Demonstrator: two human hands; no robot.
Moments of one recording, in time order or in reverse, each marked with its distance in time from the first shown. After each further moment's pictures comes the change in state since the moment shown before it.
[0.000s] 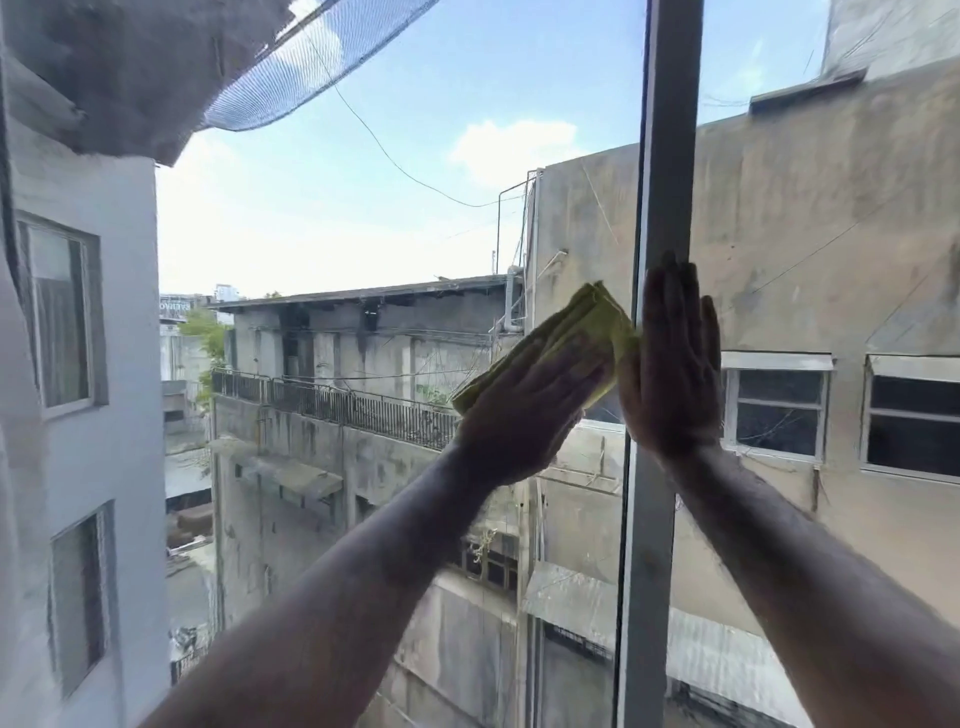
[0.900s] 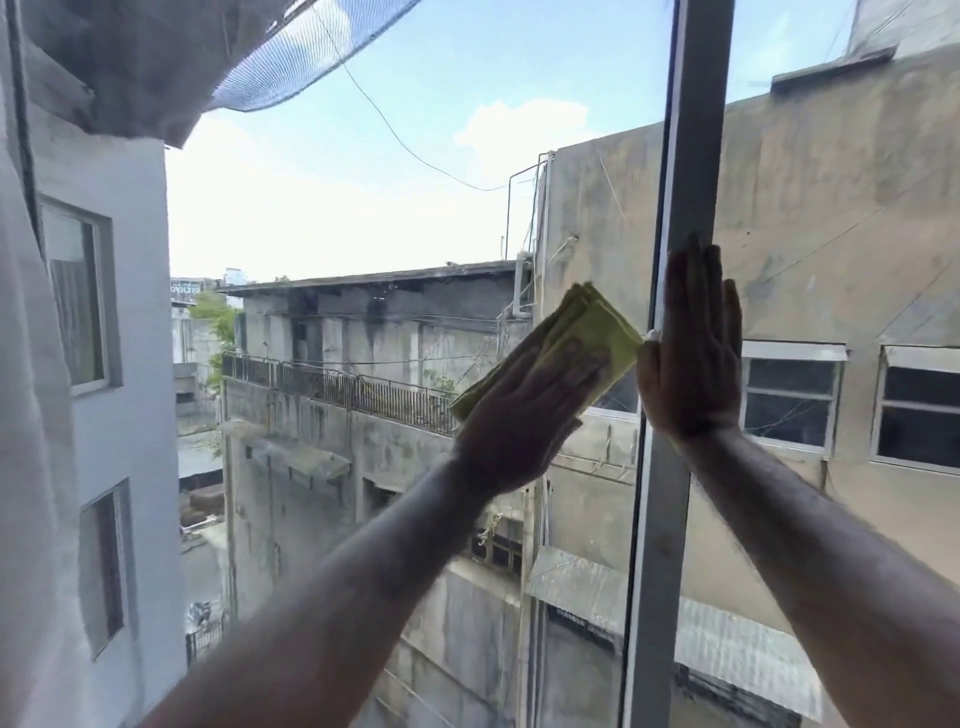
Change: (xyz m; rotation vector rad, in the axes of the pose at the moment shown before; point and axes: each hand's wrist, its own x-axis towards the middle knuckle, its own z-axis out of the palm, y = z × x) left_hand -0.037 0.005 0.002 0.009 -0.056 -0.042; right_hand 0.000 -0.003 -0.007 0.012 -0.023 0.017
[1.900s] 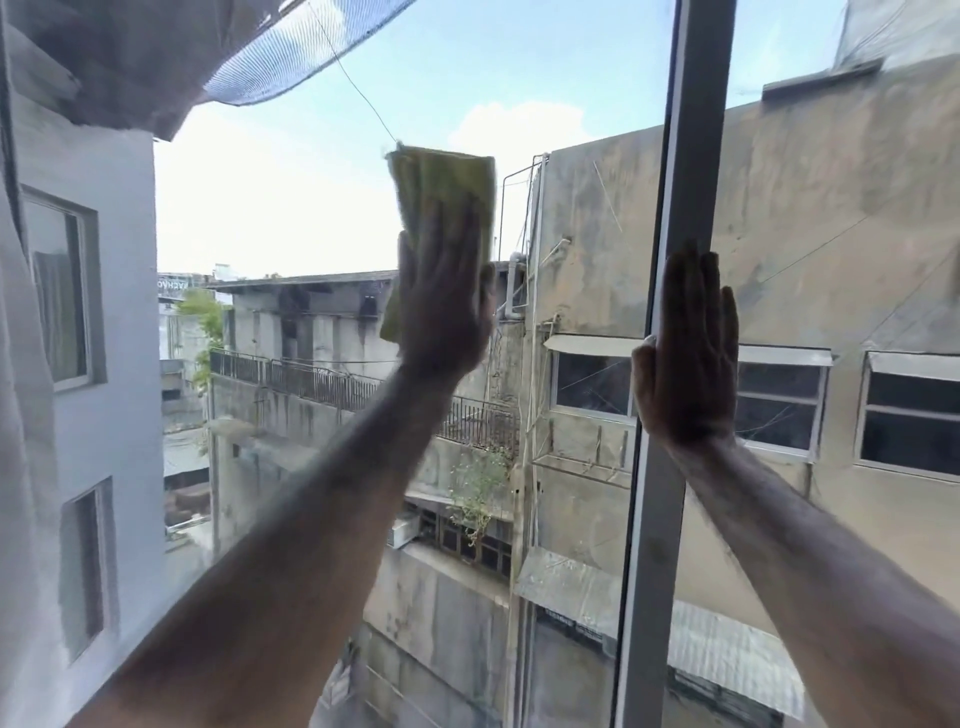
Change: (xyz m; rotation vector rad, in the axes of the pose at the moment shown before) left_hand 0.055 -0.091 -0.038 -0.033 0.265 -0.629; right_hand -0.001 0.001 0.005 0.010 0.024 -0.017
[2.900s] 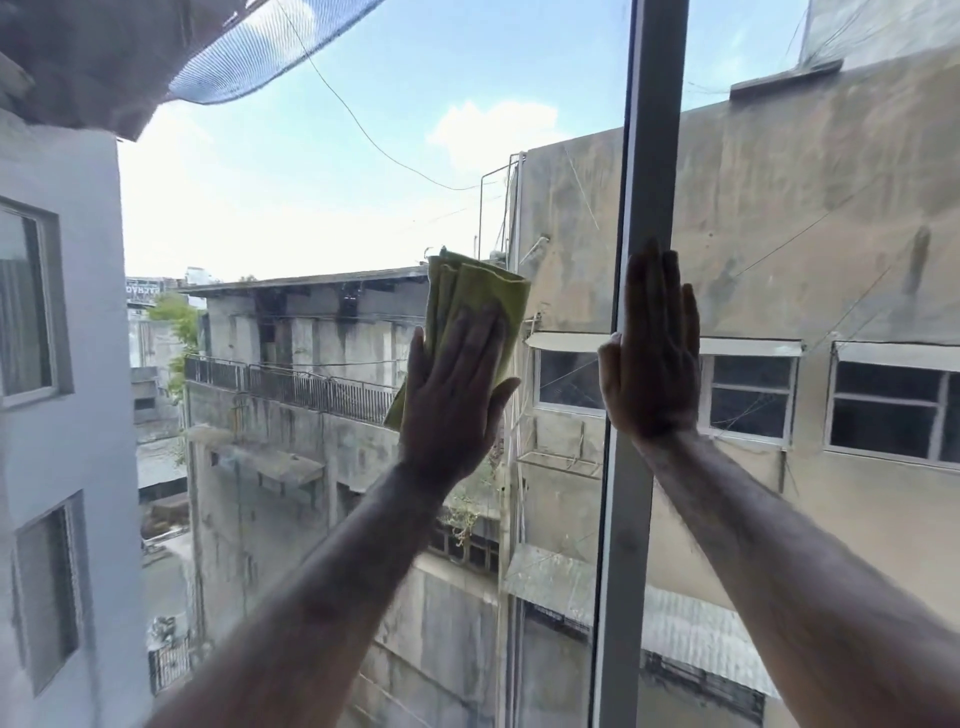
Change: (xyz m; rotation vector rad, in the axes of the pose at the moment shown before) left_hand -0.093 0.027 0.002 0.076 -0.150 0.192; right_hand 0.000 0.003 0.004 0.008 0.048 -0.015
